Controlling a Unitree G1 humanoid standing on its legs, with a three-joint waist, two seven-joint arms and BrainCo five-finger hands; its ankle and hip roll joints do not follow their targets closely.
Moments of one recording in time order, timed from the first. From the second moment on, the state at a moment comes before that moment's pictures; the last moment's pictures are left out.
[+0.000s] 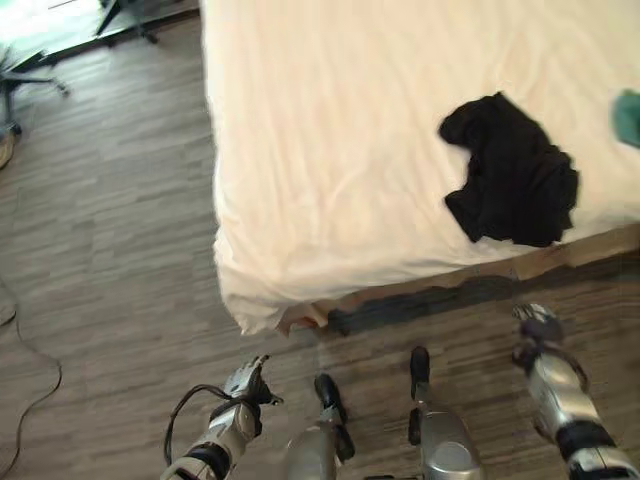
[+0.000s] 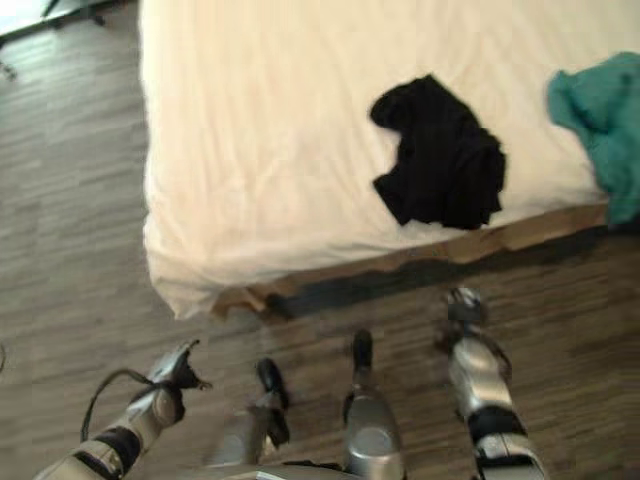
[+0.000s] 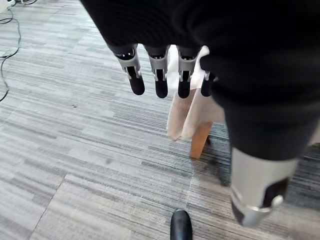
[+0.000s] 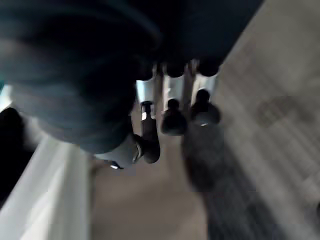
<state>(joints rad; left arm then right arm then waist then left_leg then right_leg) -0.20 0.36 -0.45 1.05 0.46 0.03 0.19 -0.09 -0.41 -0.10 0.76 0.43 -0.12 -0.27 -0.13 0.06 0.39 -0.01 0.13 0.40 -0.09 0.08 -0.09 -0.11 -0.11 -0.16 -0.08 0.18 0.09</state>
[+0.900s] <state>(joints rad) -0.13 0.29 -0.44 1.21 0.44 -0.01 0.18 -0.07 -0.32 0.40 1.23 -0.20 0.03 -0.17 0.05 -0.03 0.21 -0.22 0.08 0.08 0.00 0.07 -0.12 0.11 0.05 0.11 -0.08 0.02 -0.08</state>
